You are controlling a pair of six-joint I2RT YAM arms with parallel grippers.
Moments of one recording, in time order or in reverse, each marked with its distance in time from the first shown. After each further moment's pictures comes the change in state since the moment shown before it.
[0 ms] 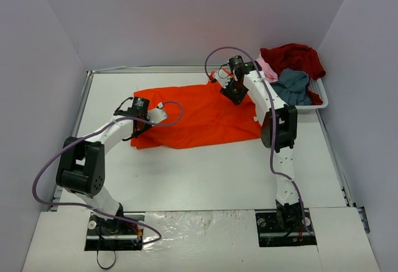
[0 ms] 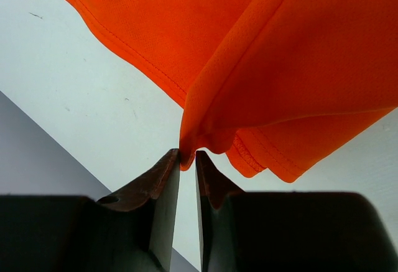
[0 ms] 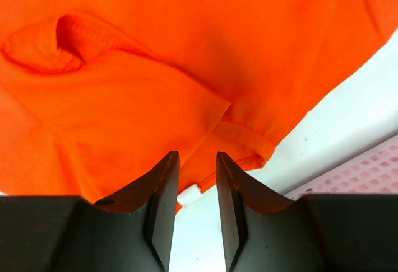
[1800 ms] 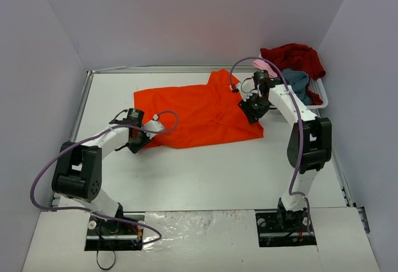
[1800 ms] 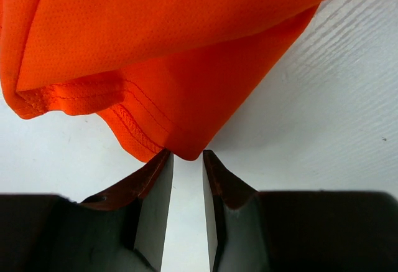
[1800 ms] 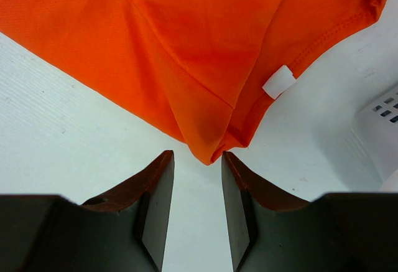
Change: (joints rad) left arm 0.046 -0.056 -0.157 -0.053 0.192 -0.099; right arm -0.109 -0.495 -0.702 0.175 -0.120 0.169
